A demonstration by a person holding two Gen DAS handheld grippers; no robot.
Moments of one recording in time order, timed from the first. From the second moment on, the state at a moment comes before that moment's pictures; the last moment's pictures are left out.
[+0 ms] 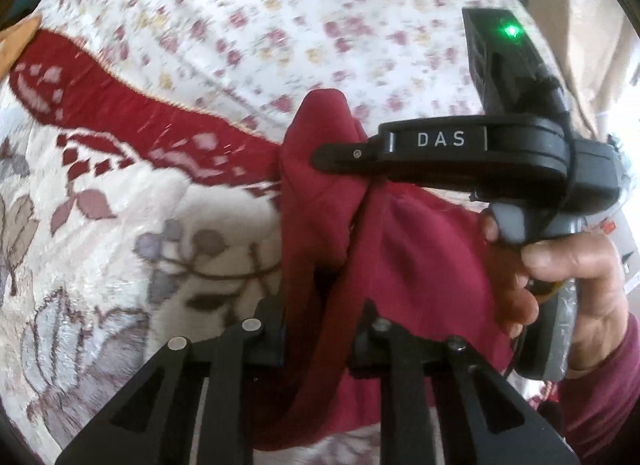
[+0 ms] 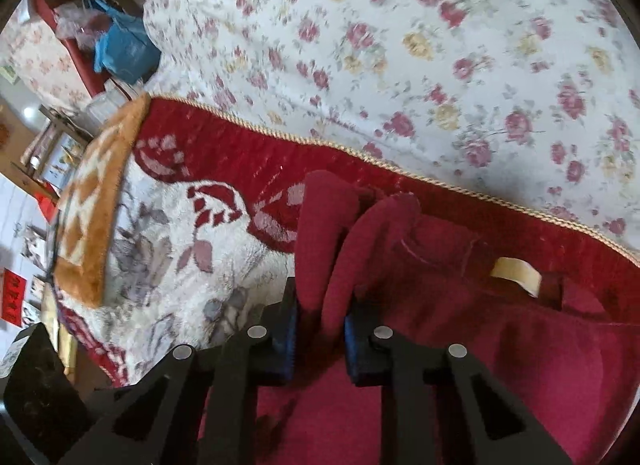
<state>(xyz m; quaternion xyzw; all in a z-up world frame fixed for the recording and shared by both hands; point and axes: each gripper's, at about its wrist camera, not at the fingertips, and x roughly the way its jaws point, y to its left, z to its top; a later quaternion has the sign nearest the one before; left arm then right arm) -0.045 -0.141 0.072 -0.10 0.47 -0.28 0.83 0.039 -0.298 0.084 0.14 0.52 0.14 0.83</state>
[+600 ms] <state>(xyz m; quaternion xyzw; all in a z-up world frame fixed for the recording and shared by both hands) -0.120 -0.346 0.080 0.00 0.49 -0.36 0.79 -0.069 -0.492 0.089 0.19 0.51 0.03 0.84</state>
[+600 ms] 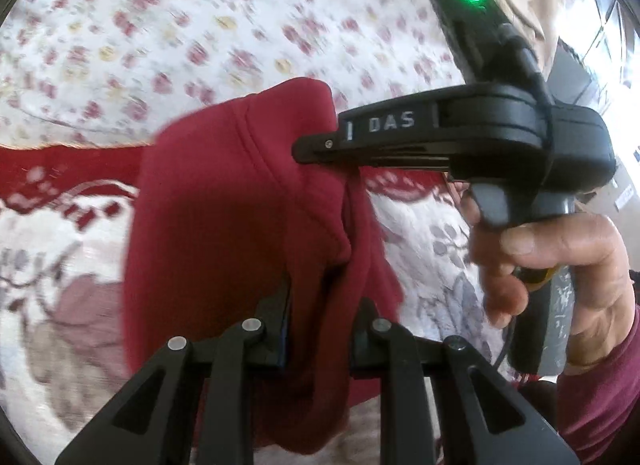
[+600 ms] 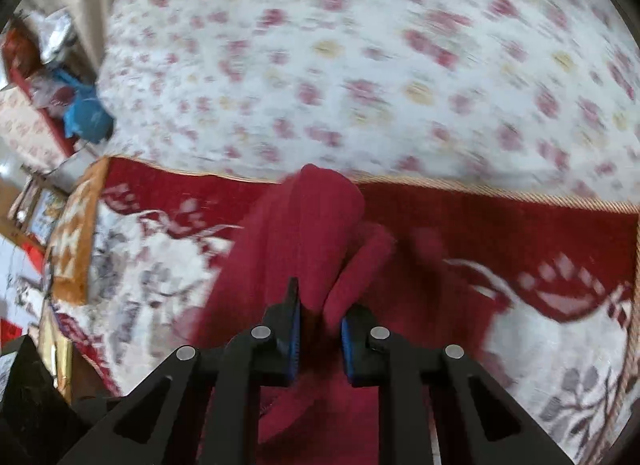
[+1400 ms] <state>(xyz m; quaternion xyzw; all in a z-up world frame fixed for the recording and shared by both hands) -0.110 -0.263 0.056 0.05 0.48 -0.27 0.83 -0.172 -0.449 0.075 0.15 0.50 0.00 0.85</state>
